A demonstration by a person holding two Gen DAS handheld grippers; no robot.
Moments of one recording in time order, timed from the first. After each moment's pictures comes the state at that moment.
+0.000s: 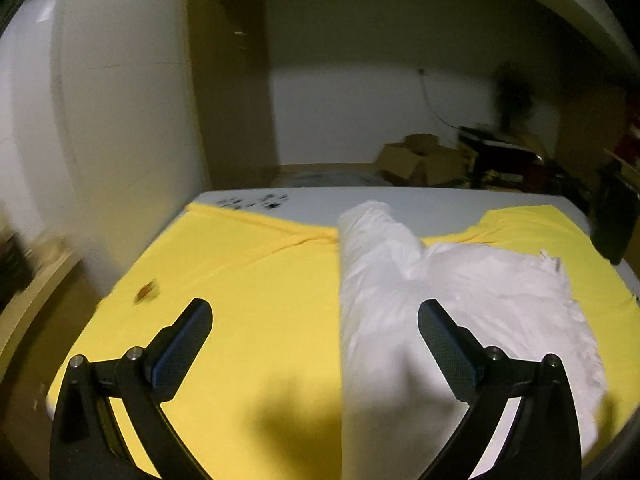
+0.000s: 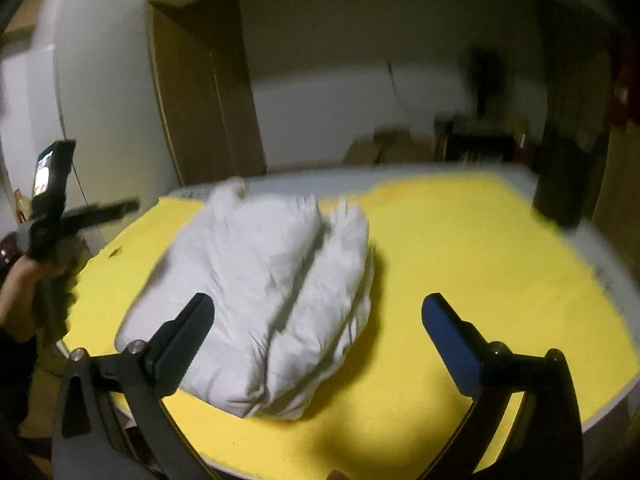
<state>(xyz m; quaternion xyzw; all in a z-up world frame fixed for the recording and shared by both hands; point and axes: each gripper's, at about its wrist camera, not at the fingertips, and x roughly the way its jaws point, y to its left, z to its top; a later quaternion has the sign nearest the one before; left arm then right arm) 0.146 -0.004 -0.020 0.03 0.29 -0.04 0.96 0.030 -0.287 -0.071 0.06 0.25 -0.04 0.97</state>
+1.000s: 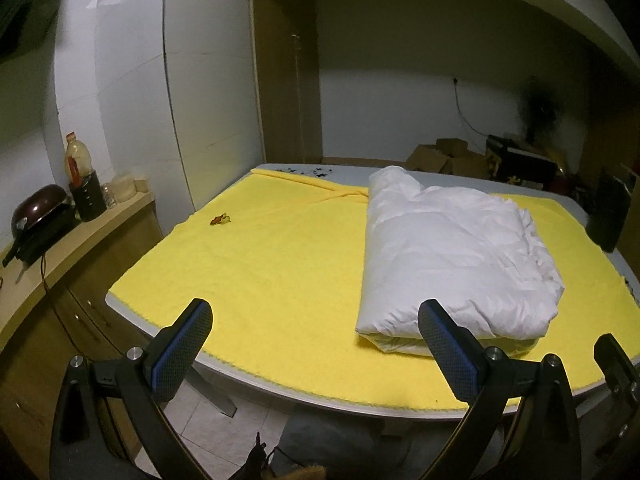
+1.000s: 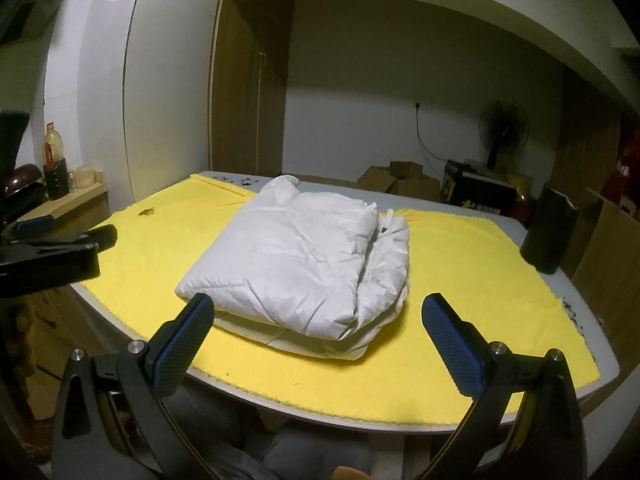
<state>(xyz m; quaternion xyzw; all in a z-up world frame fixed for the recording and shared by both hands) -0.048 0.019 -0.028 0.02 0.29 0.03 0.96 -0.052 -0.167 -0.055 -0.04 0.24 -0.03 0.97</state>
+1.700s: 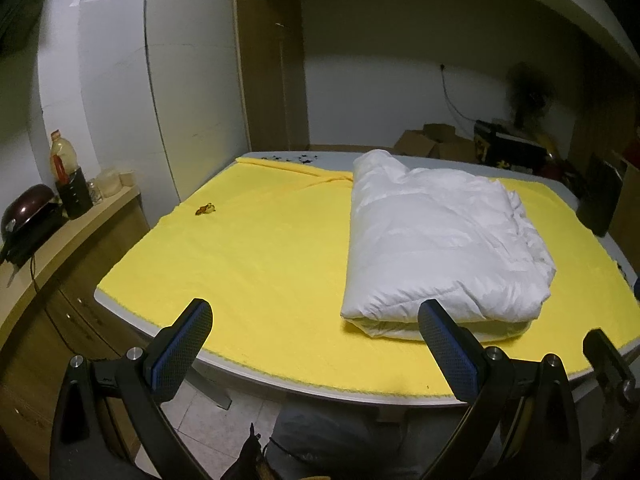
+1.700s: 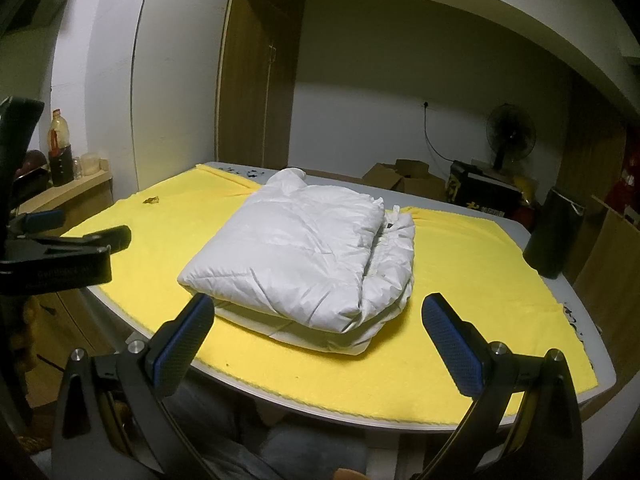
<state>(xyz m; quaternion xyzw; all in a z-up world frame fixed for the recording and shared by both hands) -0.047 0.006 -0.035 0.02 0.32 0.01 0.95 -0.049 -0.157 -0.060 -0.05 0.25 -0.02 0.97</state>
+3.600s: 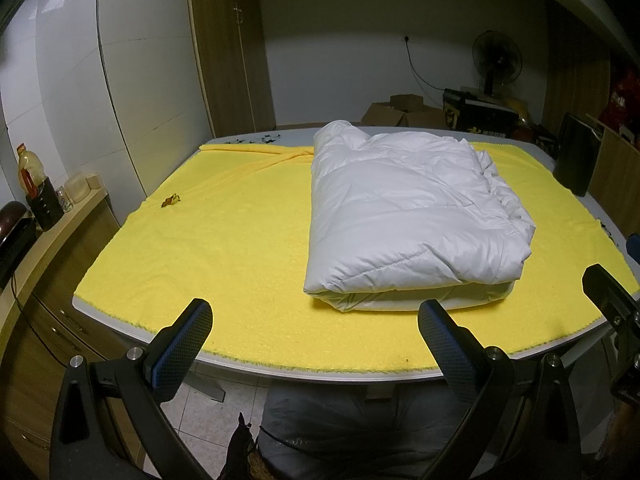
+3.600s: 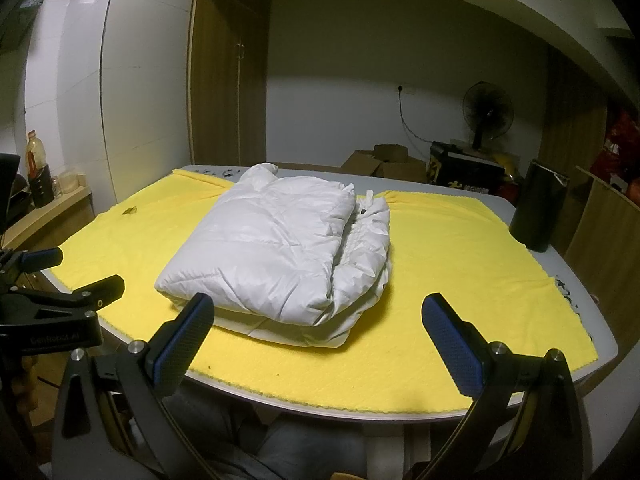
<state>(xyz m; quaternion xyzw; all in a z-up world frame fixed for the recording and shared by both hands) -0.048 -0.023 -0.052 0.05 0.35 -0.04 0.93 -0.047 -0.177 -0.060 -0.01 0.26 -0.06 0.96</state>
